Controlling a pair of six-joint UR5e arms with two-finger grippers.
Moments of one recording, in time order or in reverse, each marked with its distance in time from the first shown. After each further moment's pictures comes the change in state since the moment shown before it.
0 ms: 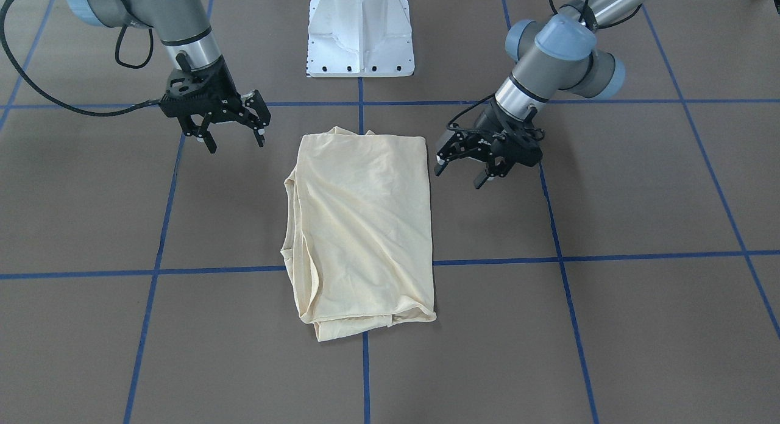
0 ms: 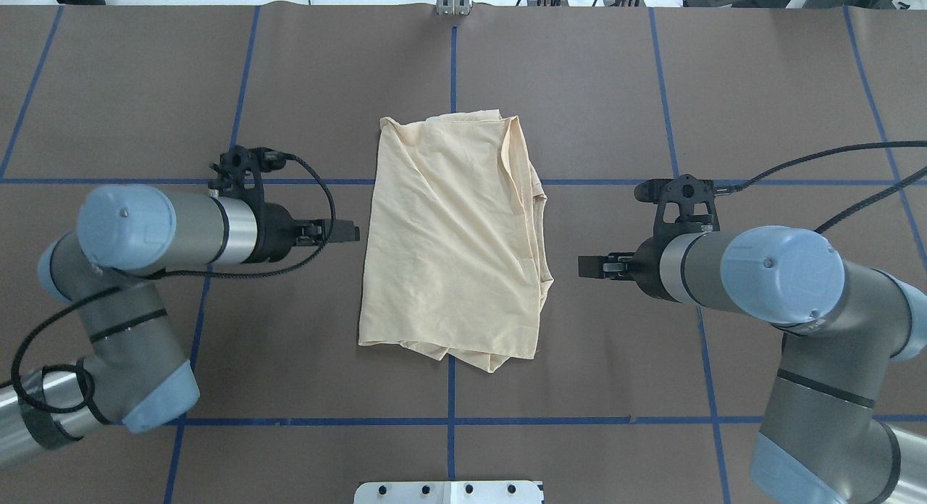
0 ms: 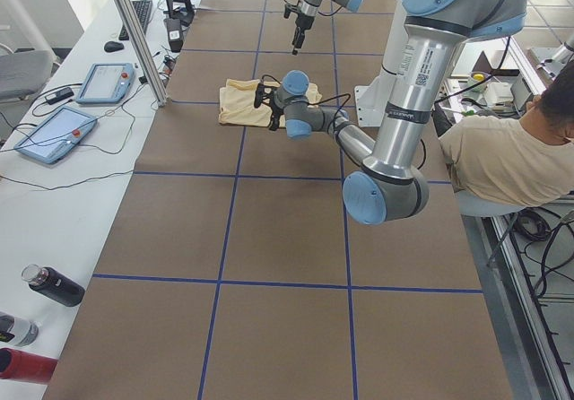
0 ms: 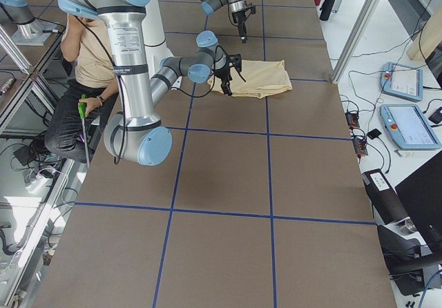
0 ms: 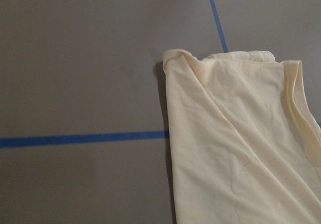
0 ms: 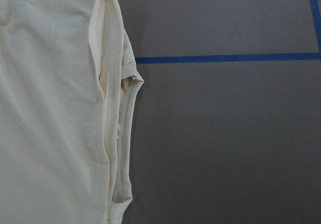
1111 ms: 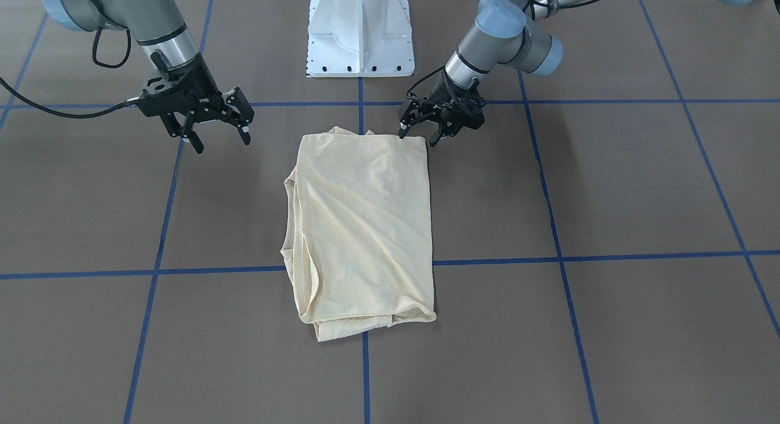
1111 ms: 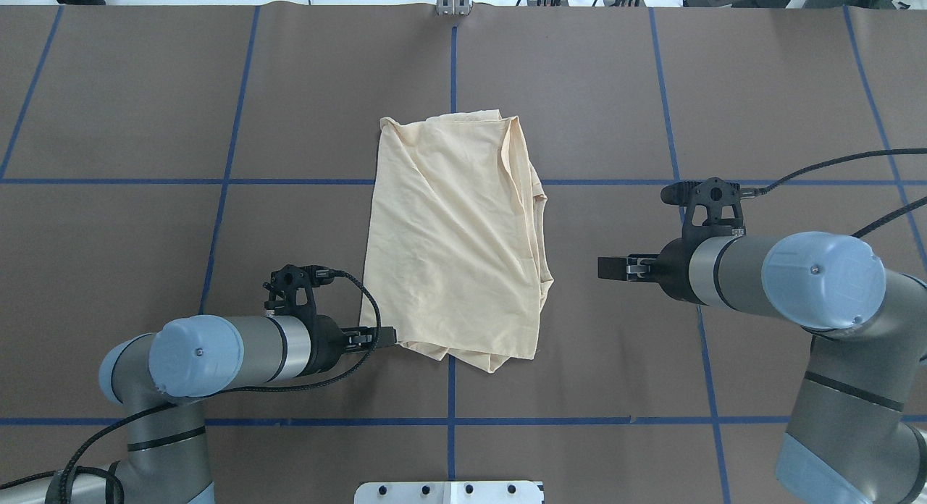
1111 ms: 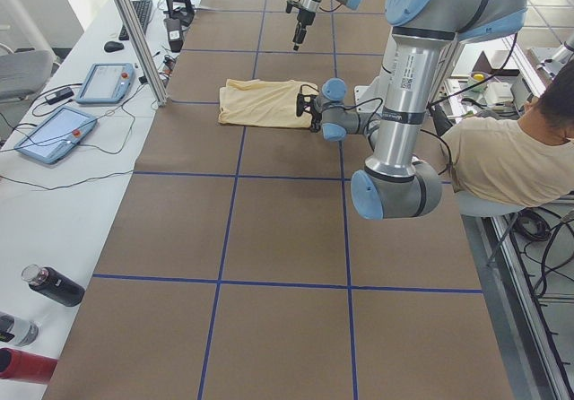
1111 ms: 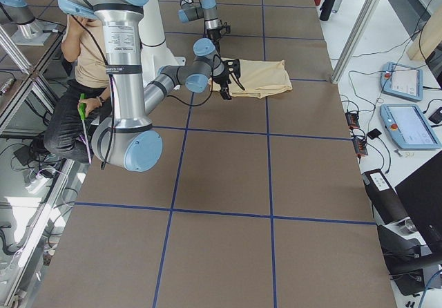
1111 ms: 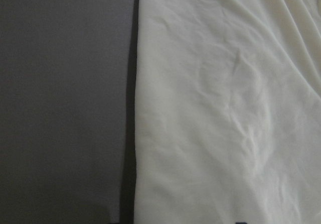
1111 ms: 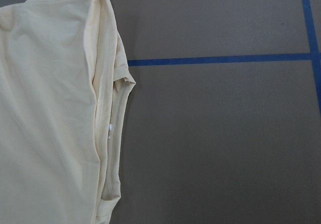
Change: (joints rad) left arm 0.230 0.010 0.000 0.000 0.138 -0.149; right arm 0.014 -0.053 0.001 0.091 0.012 -0.002
